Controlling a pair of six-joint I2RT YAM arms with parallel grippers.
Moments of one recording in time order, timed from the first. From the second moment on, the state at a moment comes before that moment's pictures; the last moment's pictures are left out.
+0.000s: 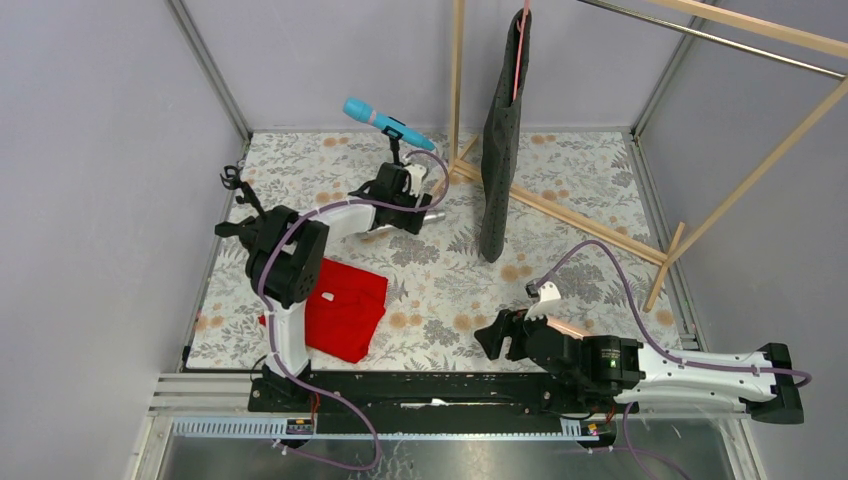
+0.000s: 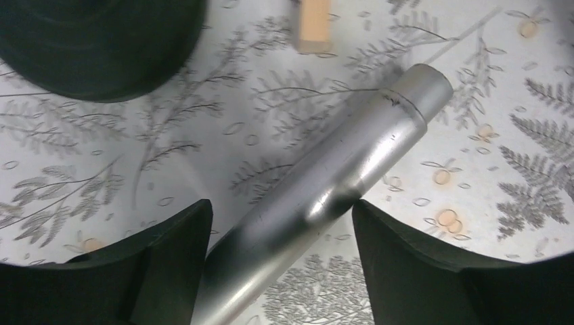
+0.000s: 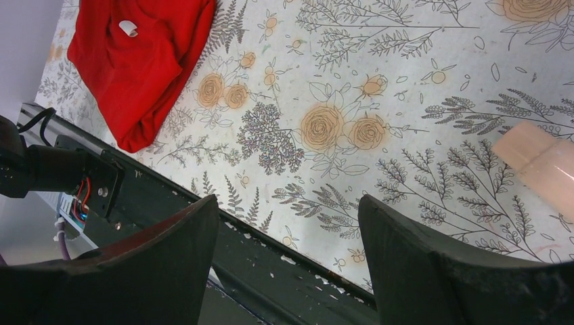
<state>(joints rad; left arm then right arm) -0.45 1.99 1.29 -0.13 0.05 0.00 1.42 0.51 0.34 -0.45 0.63 0.98</state>
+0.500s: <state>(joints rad) -0.66 1.97 1.24 -0.14 0.03 -0.07 1.42 0.54 0.34 -0.43 0.62 0.99</state>
